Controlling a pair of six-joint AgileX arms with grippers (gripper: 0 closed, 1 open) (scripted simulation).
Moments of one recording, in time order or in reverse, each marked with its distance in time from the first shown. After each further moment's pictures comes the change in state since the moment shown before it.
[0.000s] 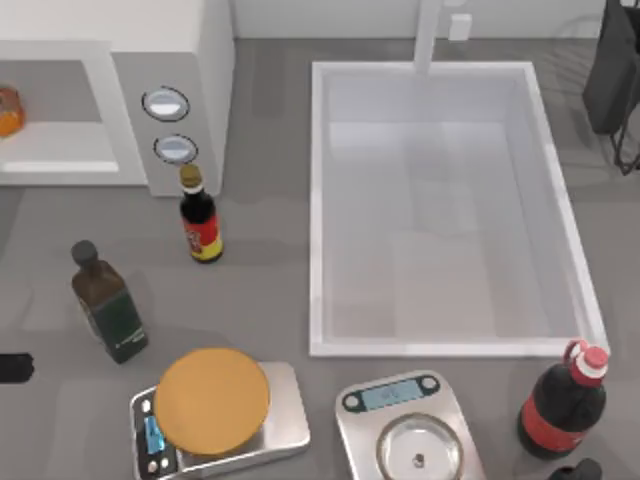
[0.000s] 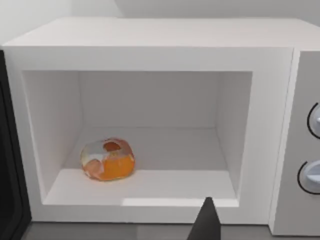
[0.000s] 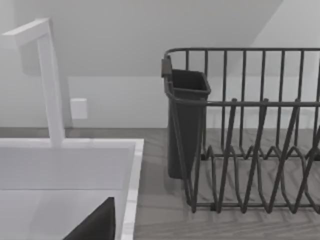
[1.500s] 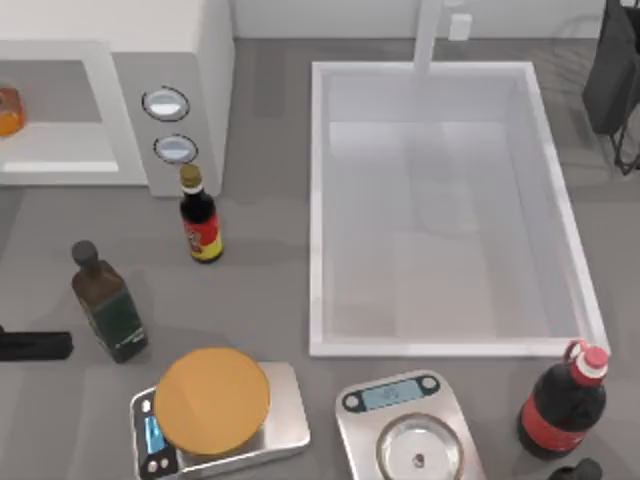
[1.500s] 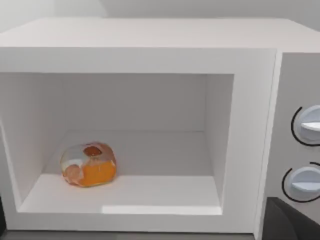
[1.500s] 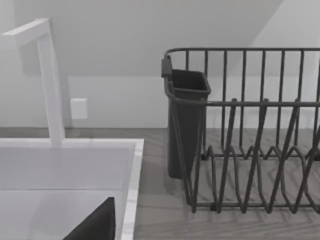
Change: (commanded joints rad) left arm -0.226 0.326 -0.025 0.352 -0.226 0.005; right arm 0.000 0.000 0.000 0.000 0.000 0.000
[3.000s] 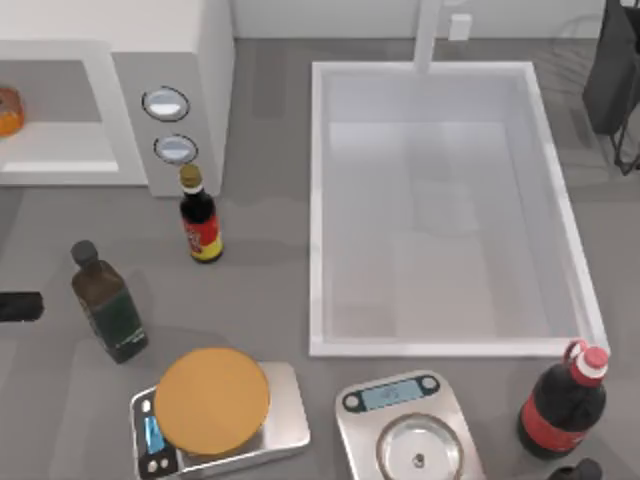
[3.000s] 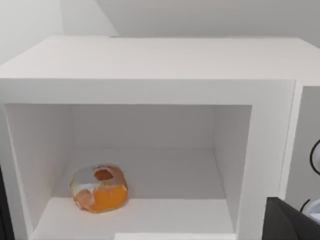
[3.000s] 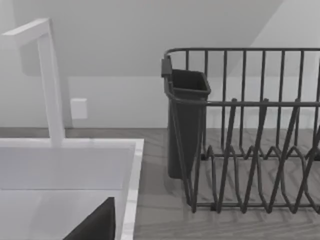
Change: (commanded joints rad) left arm 0.181 0.149 0.104 0.048 0.183 0.002; right arm 0.000 0.000 0.000 0.000 0.000 0.000
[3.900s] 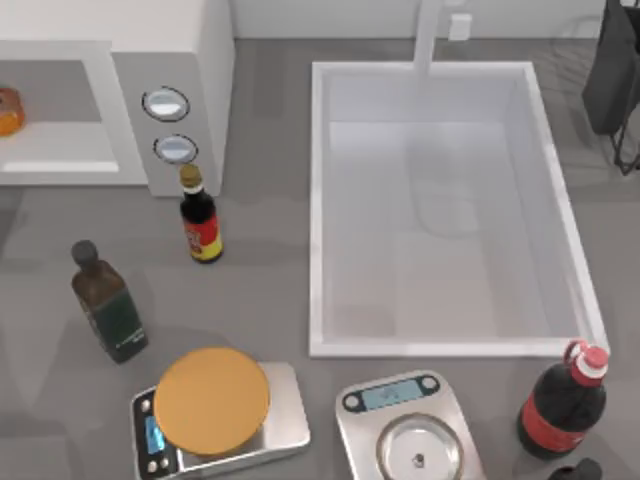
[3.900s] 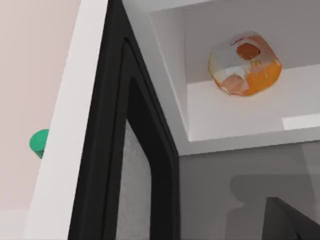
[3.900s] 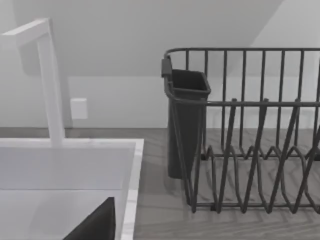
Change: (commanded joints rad) left arm 0.505 0.617 0.608 -0.523 0.337 0.435; right arm 0.000 0.000 0.000 0.000 0.000 0.000
